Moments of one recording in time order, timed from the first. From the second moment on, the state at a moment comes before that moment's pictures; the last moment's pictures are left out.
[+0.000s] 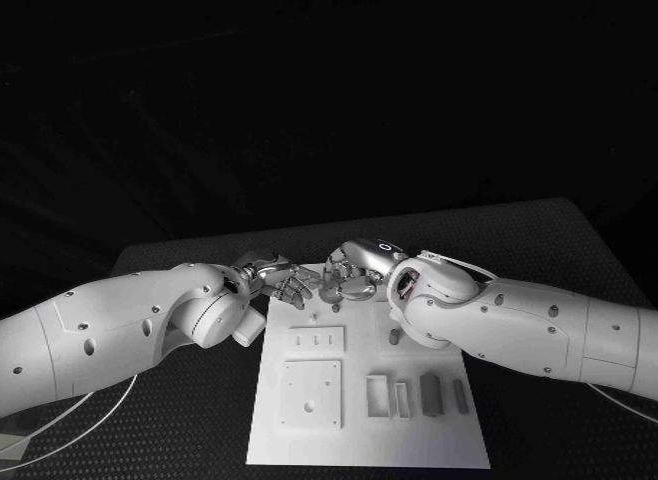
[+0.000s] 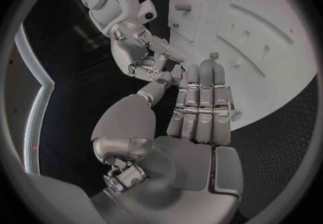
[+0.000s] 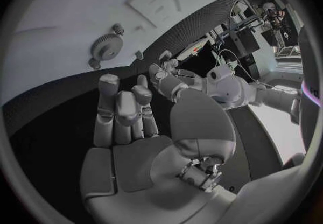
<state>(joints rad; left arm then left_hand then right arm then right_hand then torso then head) 1.30 -0.69 -0.15 1.43 -0.41 -0.29 -0.15 0.98 0.06 0.56 -0.28 0.06 1.03 0.10 0.41 0.39 1.31 0.05 0.15 0.29 1.16 0.01 0.36 0.96 0.01 1.07 -0.08 0.11 0.86 1.23 -0.60 -0.09 1.42 -1.48 -0.38 -0.20 1.03 -0.10 0.59 -0.28 0.06 0.97 0.08 0.34 0.49 1.18 -0.02 1.09 1.13 1.29 -0.12 1.40 0.93 0.23 1.25 -0.04 0.84 1.31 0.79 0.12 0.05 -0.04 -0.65</state>
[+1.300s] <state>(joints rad) 1.23 -0.74 -0.20 1.53 -0.81 -0.46 -0.25 1.00 0.01 0.55 -0.27 0.09 1.06 0.09 0.38 0.41 1.35 -0.04 0.71 0.84 1.26 -0.13 1.12 1.10 0.01 1.28 -0.21 0.46 1.31 1.29 -0.69 0.03 1.17 -1.18 -0.41 -0.06 1.02 -0.13 0.60 -0.26 0.06 0.96 0.10 0.32 0.48 1.17 -0.01 1.09 1.13 1.28 -0.12 1.39 0.93 0.23 1.25 -0.04 0.83 1.31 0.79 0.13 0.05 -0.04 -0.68</state>
